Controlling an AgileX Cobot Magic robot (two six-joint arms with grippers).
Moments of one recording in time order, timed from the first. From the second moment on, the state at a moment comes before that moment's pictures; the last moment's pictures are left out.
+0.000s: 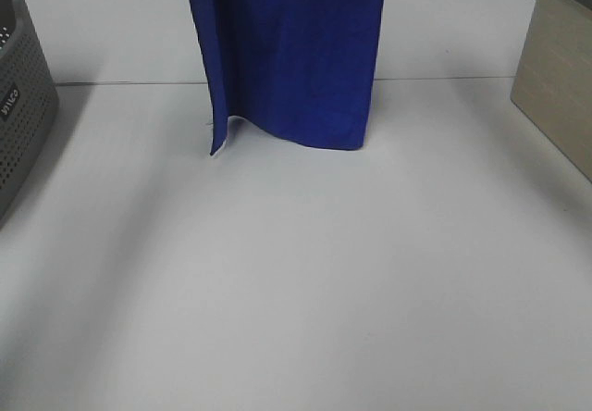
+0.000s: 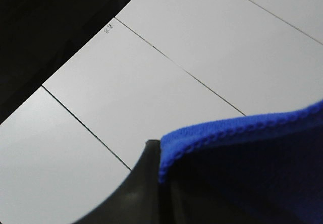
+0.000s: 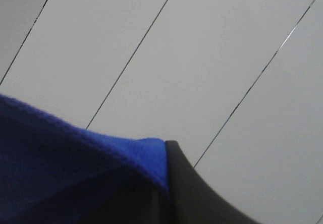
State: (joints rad) left arm -0.25 2.01 -1.99 0.41 -0.52 0.48; right arm 0.37 1.94 -2.05 -0.22 -0.03 -0.31
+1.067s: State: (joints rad) left arm -0.18 2.41 -2.52 0.42 -0.52 0.40; right arm 0.30 2.19 -2.26 -0.22 -0.22 -0.31
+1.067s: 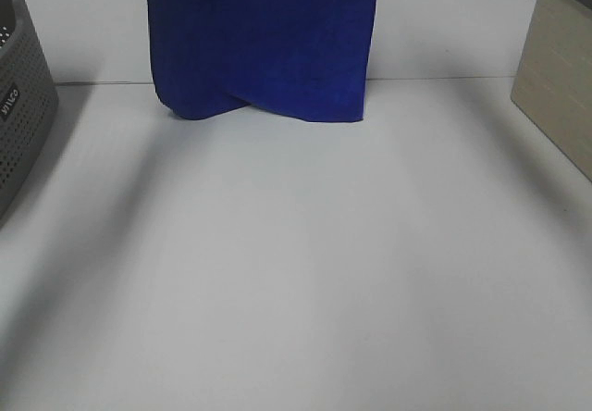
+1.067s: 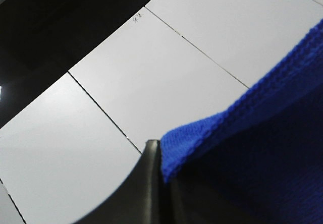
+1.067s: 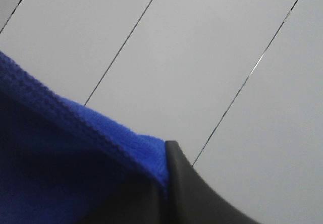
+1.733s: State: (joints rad) left arm -0.18 2.41 -2.53 0.42 -0.54 0.33; right arm 0.28 2.19 -2.26 -0.22 -0.22 -0.34
